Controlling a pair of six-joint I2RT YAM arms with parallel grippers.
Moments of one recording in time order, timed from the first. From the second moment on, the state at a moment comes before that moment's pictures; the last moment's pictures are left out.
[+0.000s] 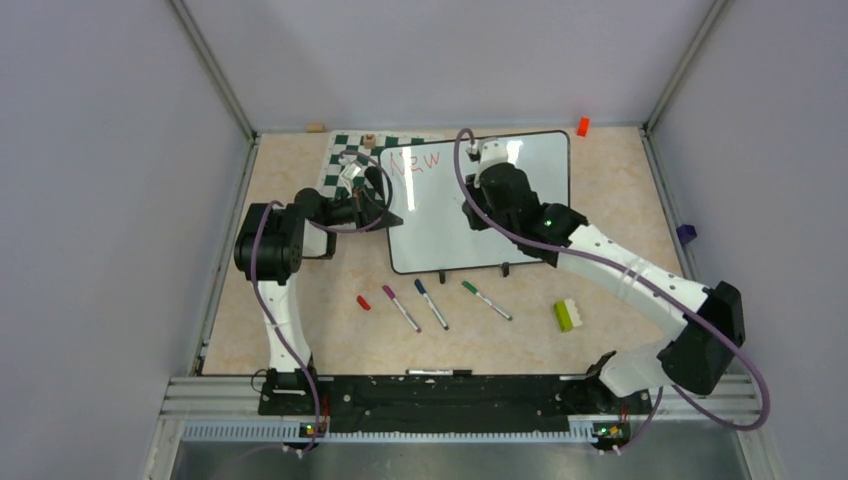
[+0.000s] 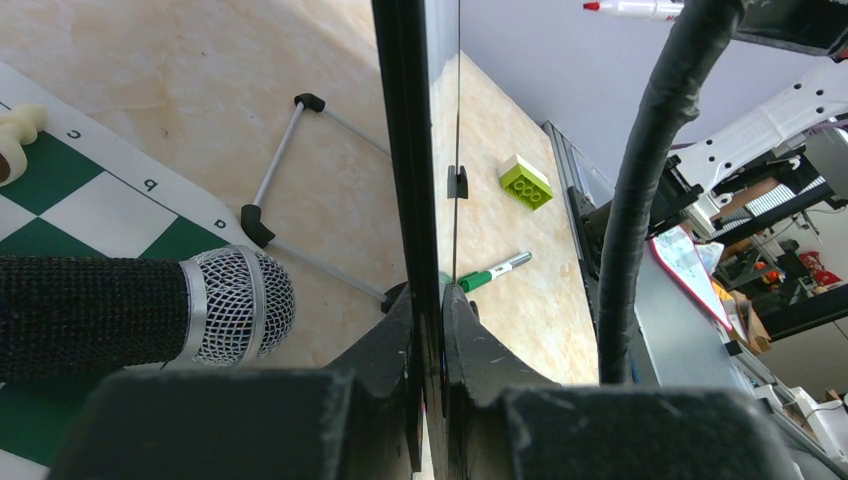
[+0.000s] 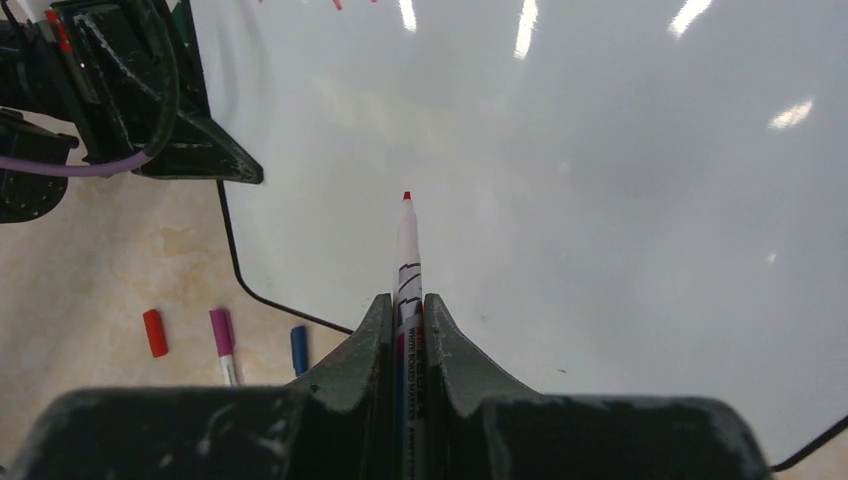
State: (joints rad) left arm -0.03 2.15 0.93 1.50 1.39 -0.97; right arm 0.79 1.36 1.23 -0.38 0.30 0.28
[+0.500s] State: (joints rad) left arm -0.03 2.15 0.93 1.50 1.39 -0.97; right arm 0.88 1.61 1.46 -0.35 0.33 0.24
